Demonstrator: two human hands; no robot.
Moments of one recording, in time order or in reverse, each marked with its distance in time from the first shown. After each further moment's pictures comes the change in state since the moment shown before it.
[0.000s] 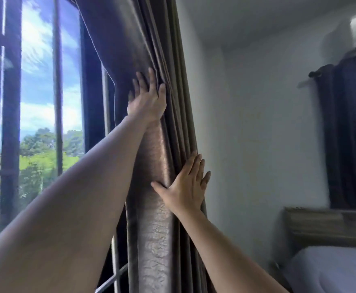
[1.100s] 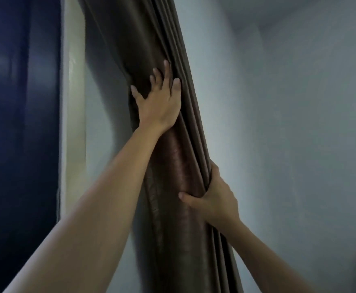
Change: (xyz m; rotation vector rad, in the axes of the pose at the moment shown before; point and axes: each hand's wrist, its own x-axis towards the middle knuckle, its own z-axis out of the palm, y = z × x) left_hand 0.087 0.013 0.228 0.062 0.155 0.020; right_hand 0.176 0.204 0.109 0.431 -0.334 -0.167
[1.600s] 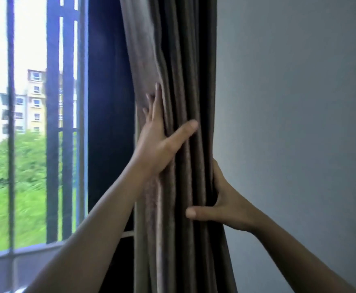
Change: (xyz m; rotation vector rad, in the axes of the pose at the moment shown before) left_hand -0.184 -0.016 -0.076 -0.154 0.032 -0.246; right_hand -0.067 -0.014 0.009 0.867 -0.876 -0.359
